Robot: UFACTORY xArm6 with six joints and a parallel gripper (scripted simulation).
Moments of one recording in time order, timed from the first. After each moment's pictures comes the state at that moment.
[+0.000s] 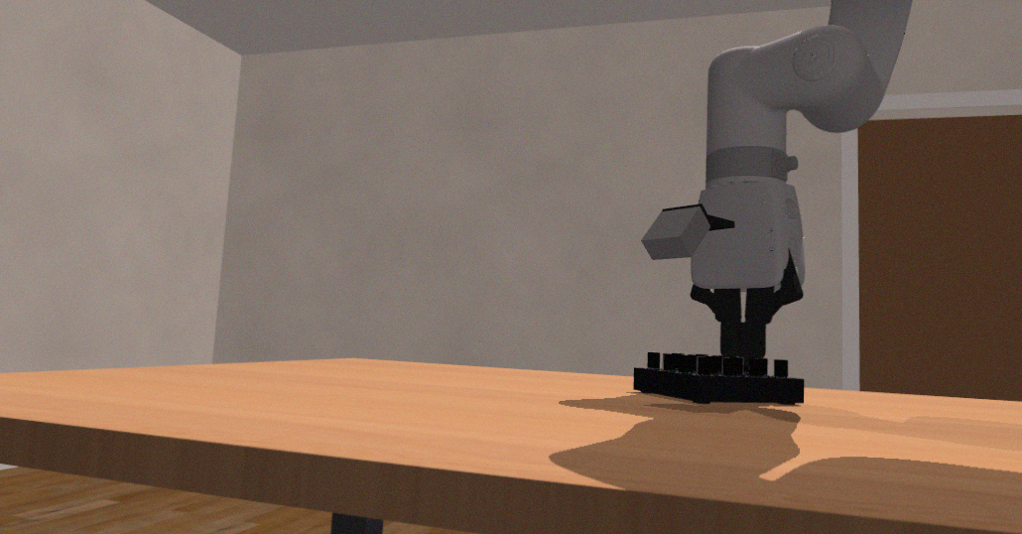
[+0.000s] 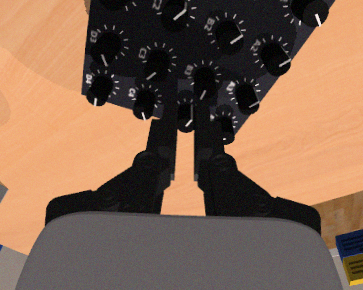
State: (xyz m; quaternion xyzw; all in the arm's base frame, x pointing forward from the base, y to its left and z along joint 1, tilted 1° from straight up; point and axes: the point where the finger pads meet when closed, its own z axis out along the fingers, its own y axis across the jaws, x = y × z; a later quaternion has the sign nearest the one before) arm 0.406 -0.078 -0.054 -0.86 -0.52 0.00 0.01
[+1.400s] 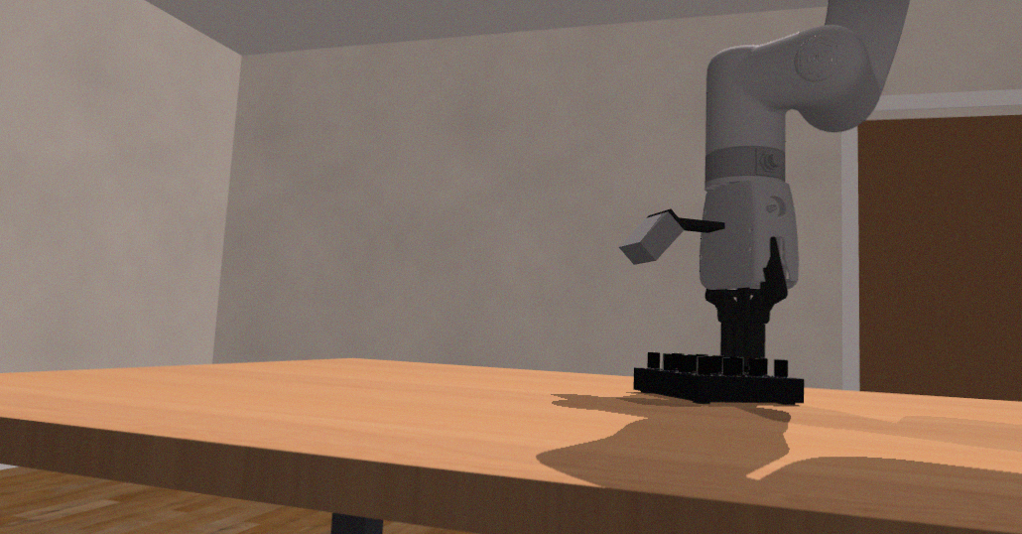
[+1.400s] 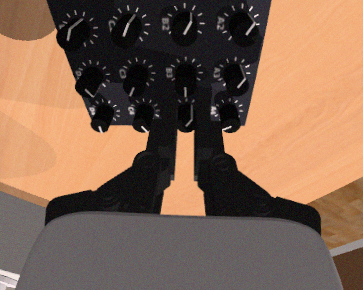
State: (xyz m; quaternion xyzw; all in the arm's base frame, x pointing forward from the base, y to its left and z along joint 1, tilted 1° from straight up) arm 0.406 -0.078 -0.054 -0.94 -0.34 0.01 0.00
